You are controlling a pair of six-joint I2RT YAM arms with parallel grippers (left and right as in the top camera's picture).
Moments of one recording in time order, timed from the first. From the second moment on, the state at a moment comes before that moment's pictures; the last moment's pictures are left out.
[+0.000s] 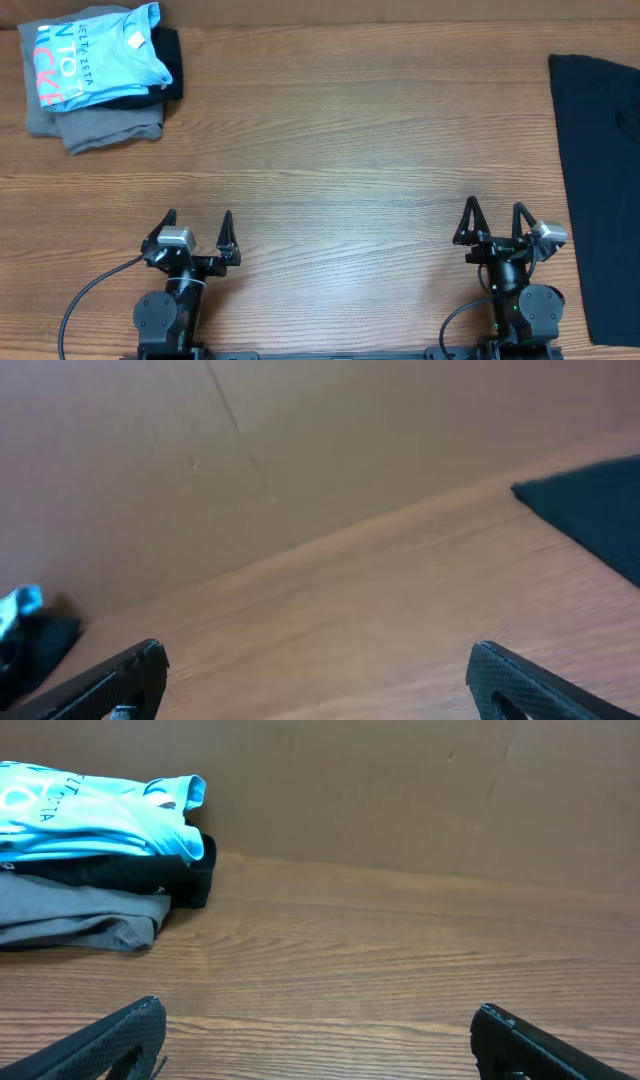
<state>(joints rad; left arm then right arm) 0.02 0.02 0.01 -0.07 0.11 -0.16 0.01 0.01 0.02 0.00 0.01 0.38</state>
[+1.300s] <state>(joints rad) 0.02 0.02 0.01 -0.07 0.10 -0.16 -0.04 0.35 0.61 -0.05 -0.58 0.59</state>
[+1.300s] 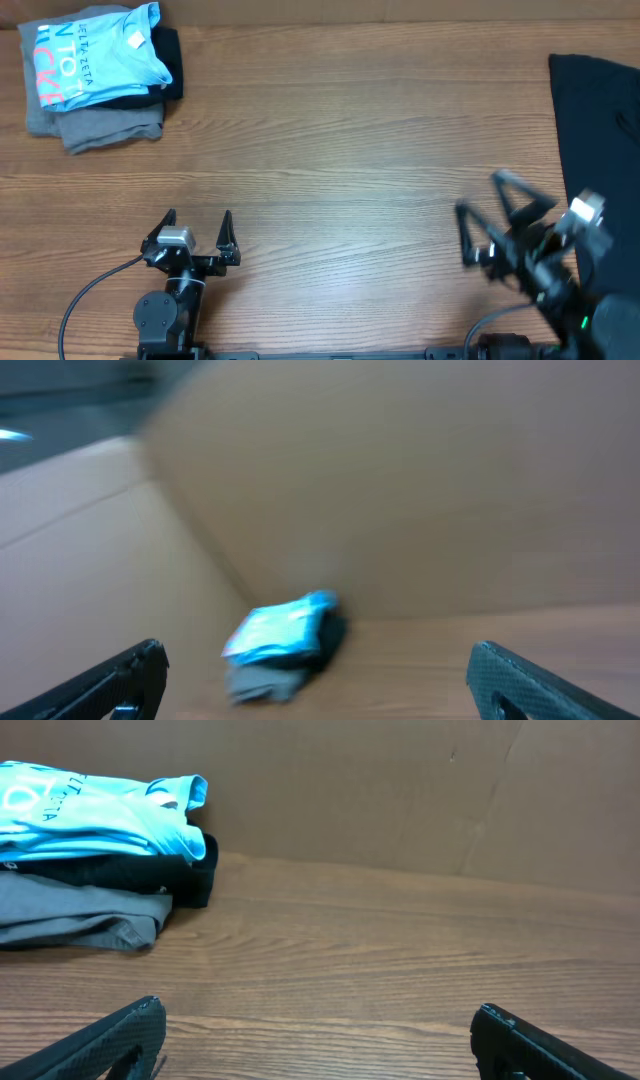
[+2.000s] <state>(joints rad) 0.02 0.02 0.01 -0.07 0.10 -0.16 -0.39 1.84 1.88 -0.96 0.02 0.28</state>
